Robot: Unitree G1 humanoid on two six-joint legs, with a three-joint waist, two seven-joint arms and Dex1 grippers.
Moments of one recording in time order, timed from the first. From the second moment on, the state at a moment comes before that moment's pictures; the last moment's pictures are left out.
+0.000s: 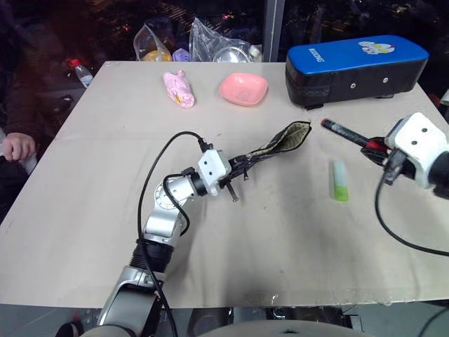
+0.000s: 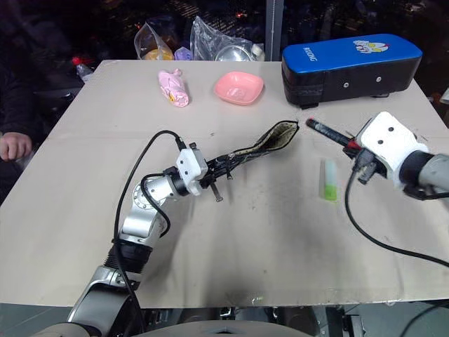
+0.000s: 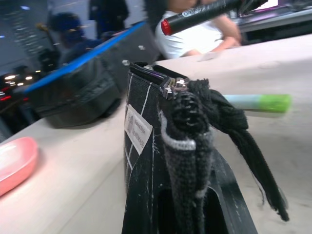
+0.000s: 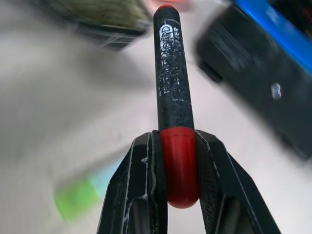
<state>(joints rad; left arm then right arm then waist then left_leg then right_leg) -0.41 0.34 -0.13 0.17 -0.20 -0.29 -0.89 -0.22 -1.14 -0.22 -0.59 0.24 0.68 0.86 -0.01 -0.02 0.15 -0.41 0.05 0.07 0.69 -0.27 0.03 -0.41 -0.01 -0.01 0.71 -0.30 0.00</state>
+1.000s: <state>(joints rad) -0.53 0.28 -0.17 0.29 -0.22 -0.33 -1.01 -0.68 -0.83 0.21 -0.01 -0.09 -0.03 1.02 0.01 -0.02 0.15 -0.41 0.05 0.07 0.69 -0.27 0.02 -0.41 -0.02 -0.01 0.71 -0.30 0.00</state>
